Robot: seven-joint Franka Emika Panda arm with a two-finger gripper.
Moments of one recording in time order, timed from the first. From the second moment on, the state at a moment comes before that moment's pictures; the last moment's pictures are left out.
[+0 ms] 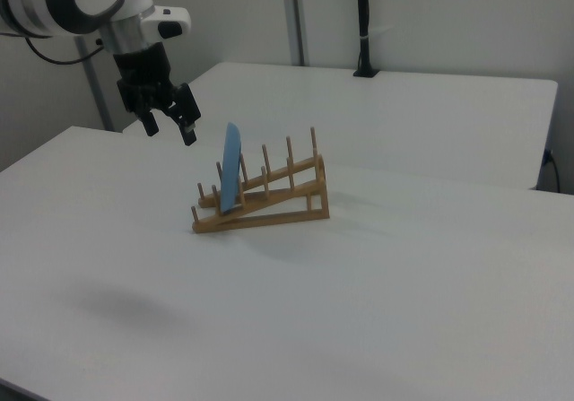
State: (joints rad) arm -0.10 -0.07 0.13 -1.71 -0.05 1.72 0.13
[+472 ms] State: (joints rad) arm -0.10 -0.07 0.13 -1.71 -0.05 1.70 0.12
